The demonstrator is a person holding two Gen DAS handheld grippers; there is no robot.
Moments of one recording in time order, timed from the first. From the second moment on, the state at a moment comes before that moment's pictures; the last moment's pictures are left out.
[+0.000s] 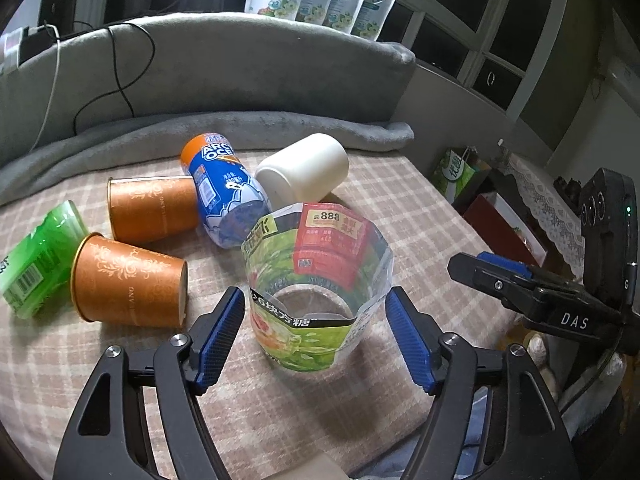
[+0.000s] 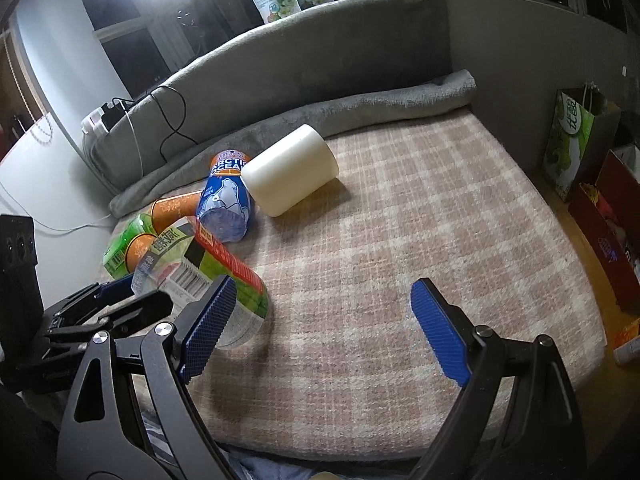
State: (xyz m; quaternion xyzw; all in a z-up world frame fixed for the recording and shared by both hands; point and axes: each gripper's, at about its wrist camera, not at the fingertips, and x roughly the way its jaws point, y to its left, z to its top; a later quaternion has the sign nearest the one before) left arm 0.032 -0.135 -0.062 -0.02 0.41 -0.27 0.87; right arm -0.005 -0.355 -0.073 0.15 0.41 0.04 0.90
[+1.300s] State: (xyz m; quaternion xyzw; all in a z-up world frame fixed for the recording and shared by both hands) left arm -0.031 -0.050 -0.007 -0.02 0.21 -0.09 0.97; right arm -0.045 -0.301 -0.010 0.00 0.22 -0.04 0.97
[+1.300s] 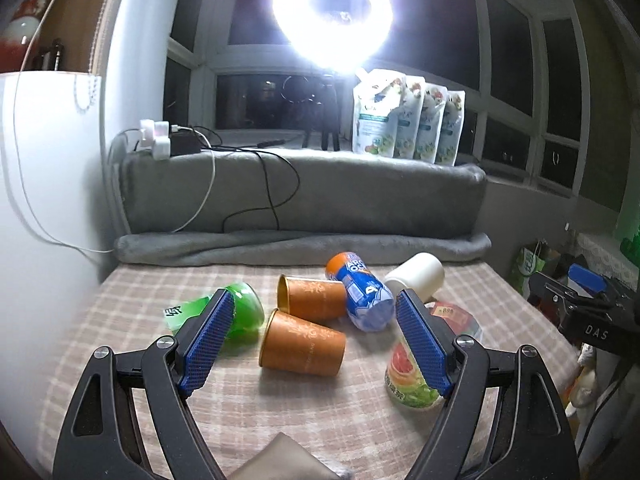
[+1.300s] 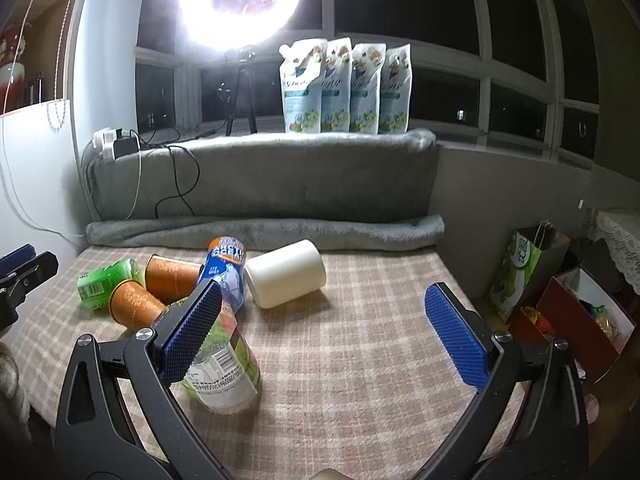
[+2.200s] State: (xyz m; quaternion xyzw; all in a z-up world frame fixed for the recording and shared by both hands) left arm -0.041 -0.042 0.000 -0.04 0.20 -0.09 0.98; right arm -0.050 -0.299 -0.007 -0.01 0.20 -0.05 0.98
